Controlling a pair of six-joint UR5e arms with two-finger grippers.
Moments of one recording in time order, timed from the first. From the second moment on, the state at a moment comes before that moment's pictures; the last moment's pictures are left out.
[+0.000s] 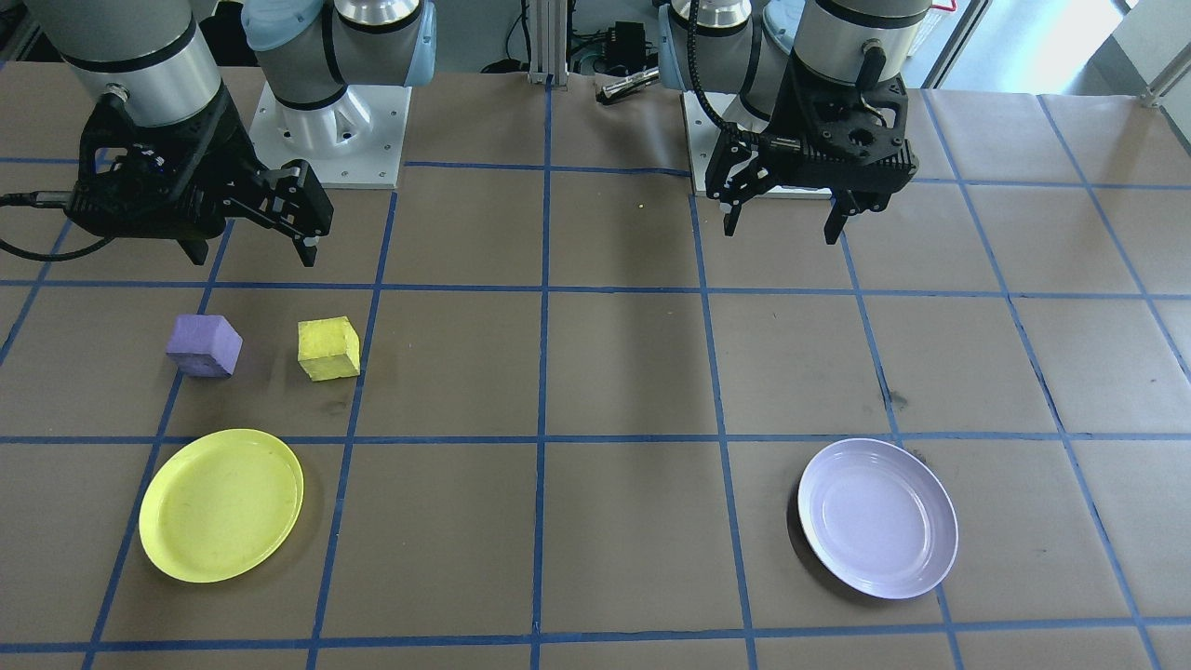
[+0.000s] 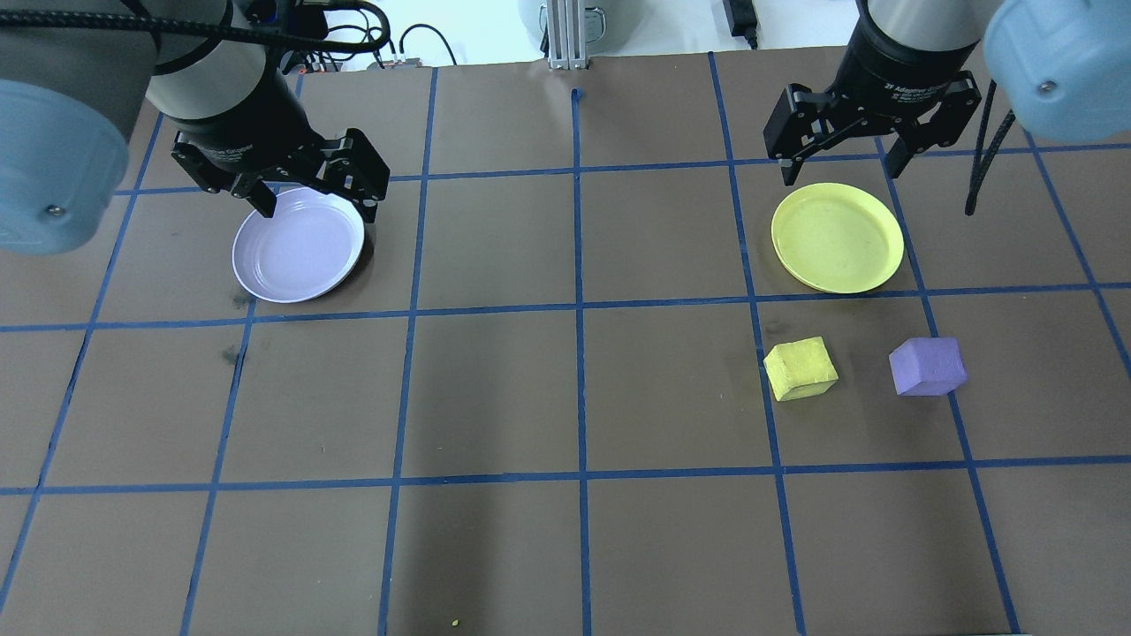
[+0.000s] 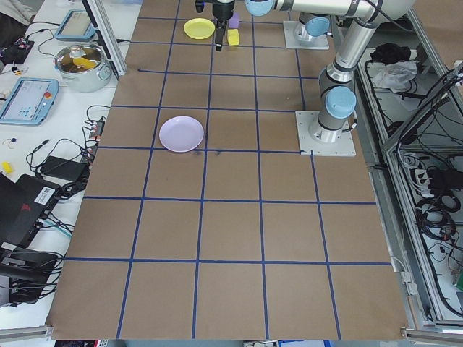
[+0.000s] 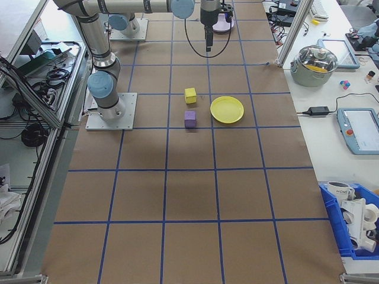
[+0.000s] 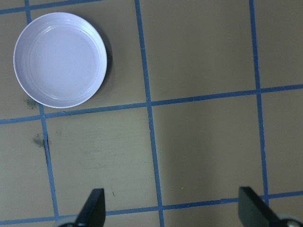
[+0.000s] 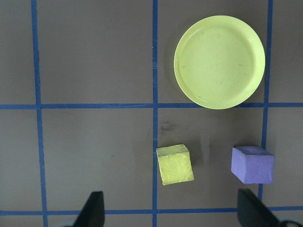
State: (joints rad) left arm -1.64 -1.53 -1.59 -1.50 1.59 0.03; right arm 1.57 -1.55 1.53 -1.60 -1.59 -0.01
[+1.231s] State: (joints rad) left arm -1.63 -1.51 -1.59 -1.50 1.59 0.03; right arm 1.56 -1.54 1.75 -1.67 -1.60 -0.16
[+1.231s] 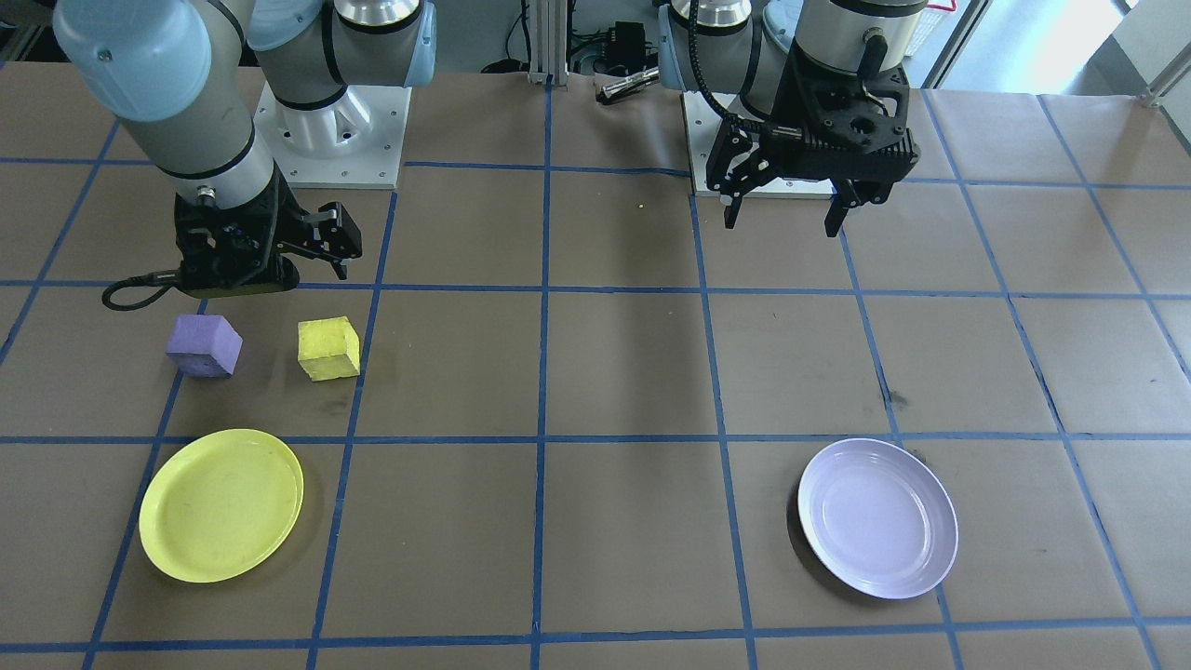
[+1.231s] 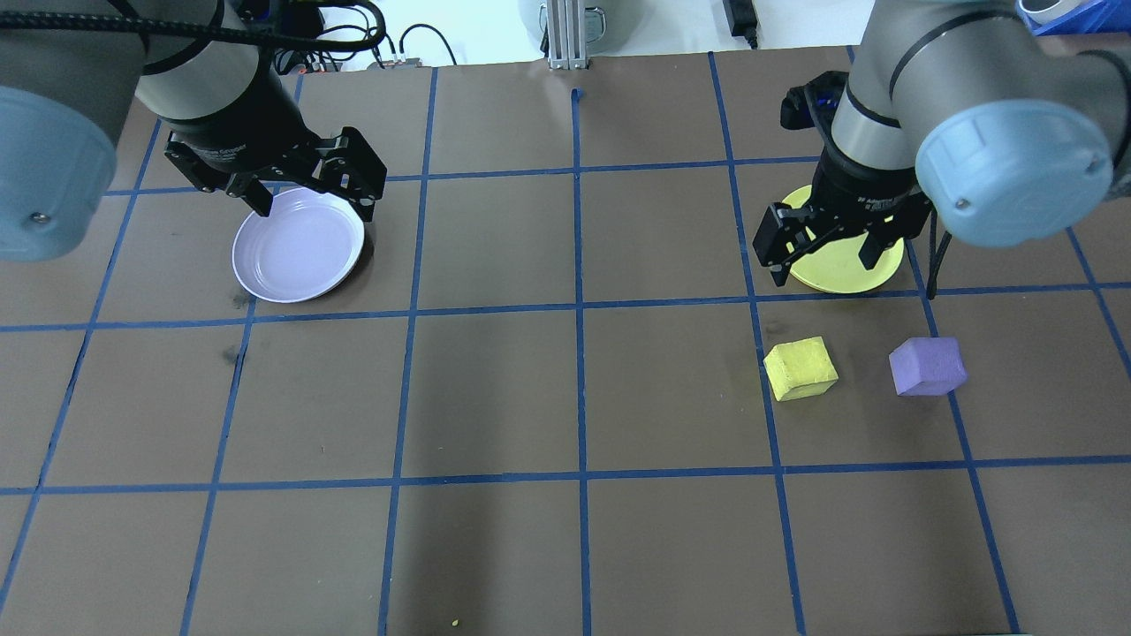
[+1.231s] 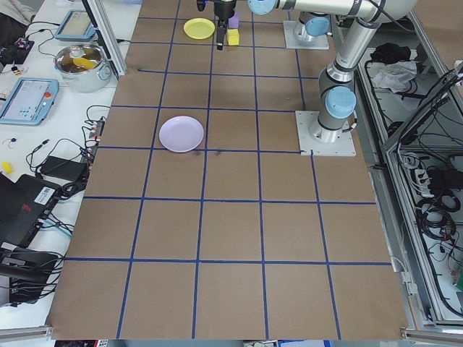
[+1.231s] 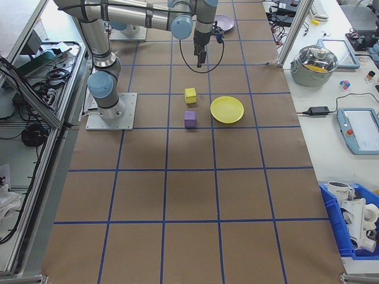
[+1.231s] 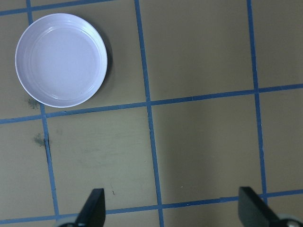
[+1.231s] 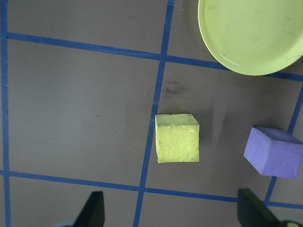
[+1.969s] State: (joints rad) left arm -1.63 -1.50 -1.60 -1.51 1.59 0.03; right arm 1.46 -1.42 2.07 -2.06 -1.59 -0.26
